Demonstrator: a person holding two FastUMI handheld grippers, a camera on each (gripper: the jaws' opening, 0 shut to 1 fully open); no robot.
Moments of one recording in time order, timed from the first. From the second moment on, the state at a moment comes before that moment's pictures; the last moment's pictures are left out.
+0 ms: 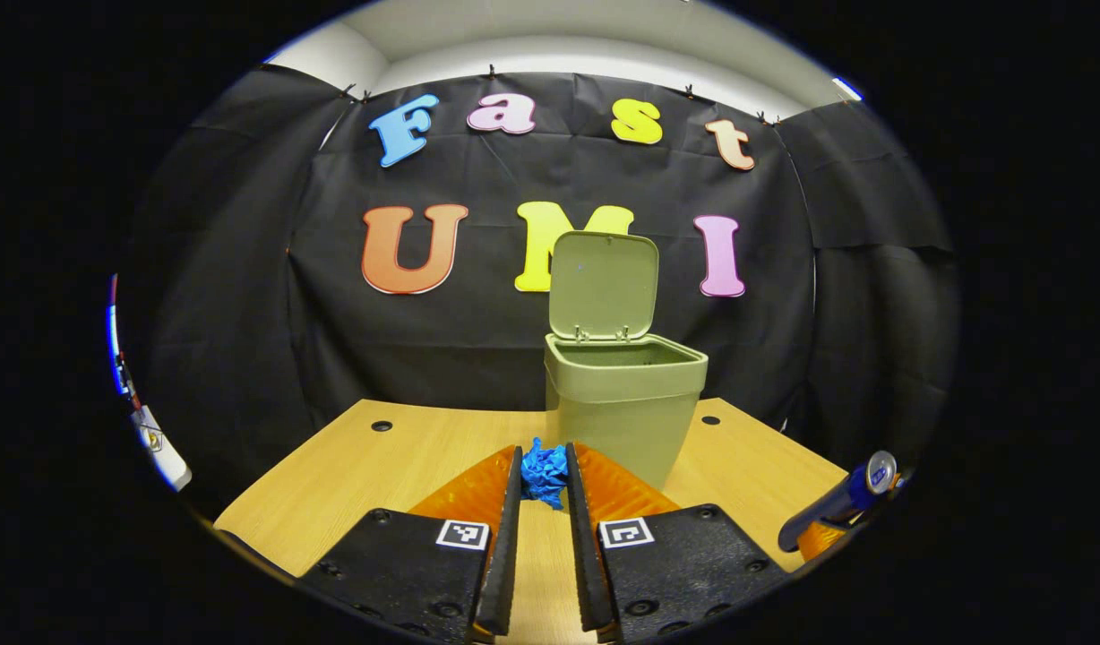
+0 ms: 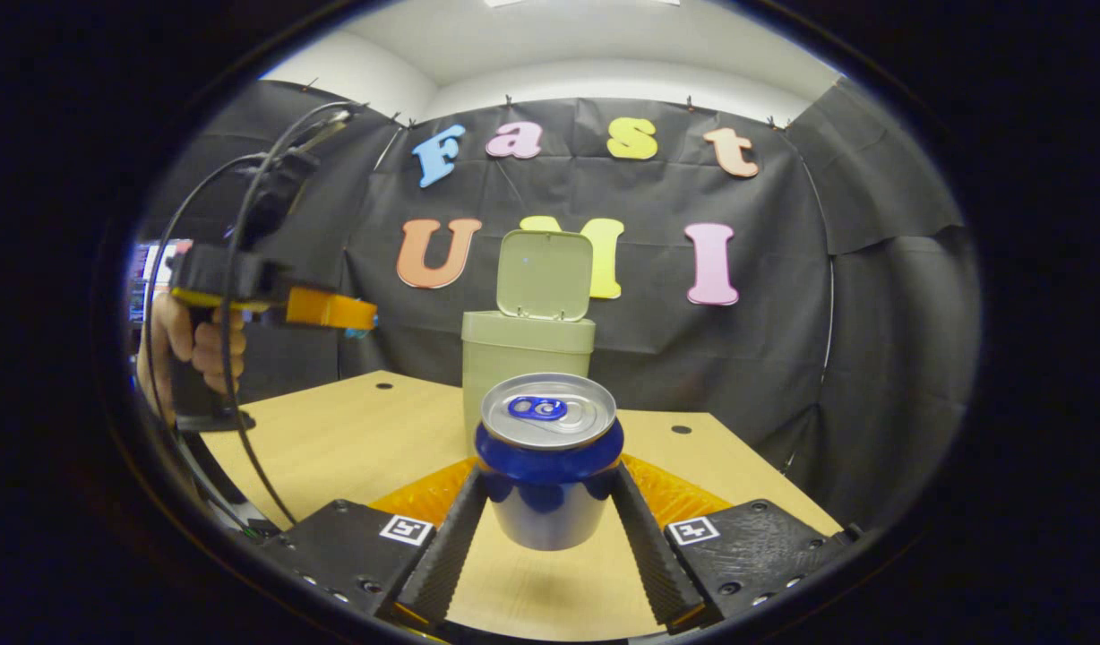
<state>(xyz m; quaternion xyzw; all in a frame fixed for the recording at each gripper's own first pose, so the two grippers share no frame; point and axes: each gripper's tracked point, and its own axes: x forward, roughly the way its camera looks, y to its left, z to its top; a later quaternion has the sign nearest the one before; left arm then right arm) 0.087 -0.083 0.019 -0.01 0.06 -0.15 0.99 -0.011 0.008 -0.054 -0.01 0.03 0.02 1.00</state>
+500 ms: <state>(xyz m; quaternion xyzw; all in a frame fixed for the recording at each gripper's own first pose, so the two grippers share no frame) 0.208 -0.167 0.073 0.01 0.05 -0.21 0.98 -0.012 0.002 -0.054 0.00 0.05 0.03 1.00</state>
